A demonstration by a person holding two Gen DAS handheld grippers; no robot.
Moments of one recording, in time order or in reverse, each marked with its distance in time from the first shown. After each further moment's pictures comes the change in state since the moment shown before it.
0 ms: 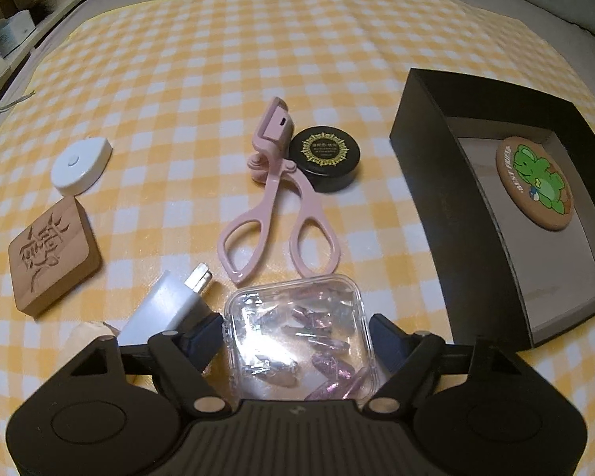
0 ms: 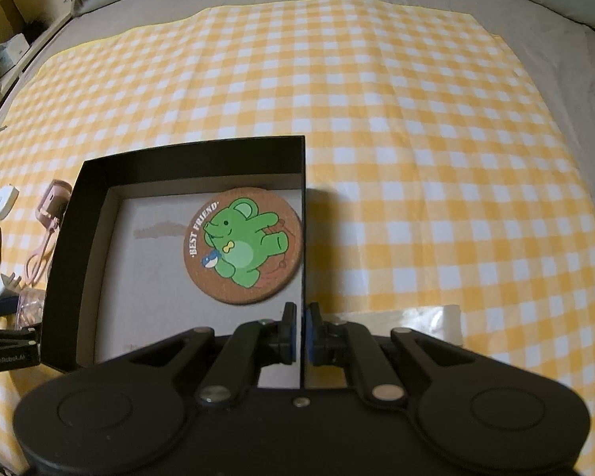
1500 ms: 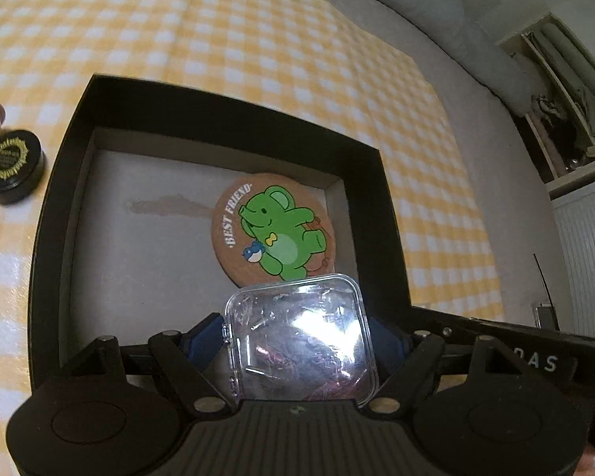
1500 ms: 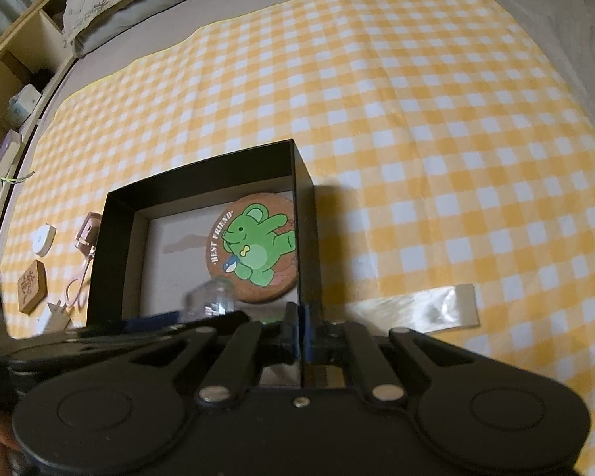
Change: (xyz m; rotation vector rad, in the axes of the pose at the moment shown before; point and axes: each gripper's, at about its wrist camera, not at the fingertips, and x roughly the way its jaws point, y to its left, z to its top) left arm 0.014 -0.136 0.053 -0.236 0.028 -0.514; right arm -0.072 -0.112 -0.023 0.152 0.007 0.163
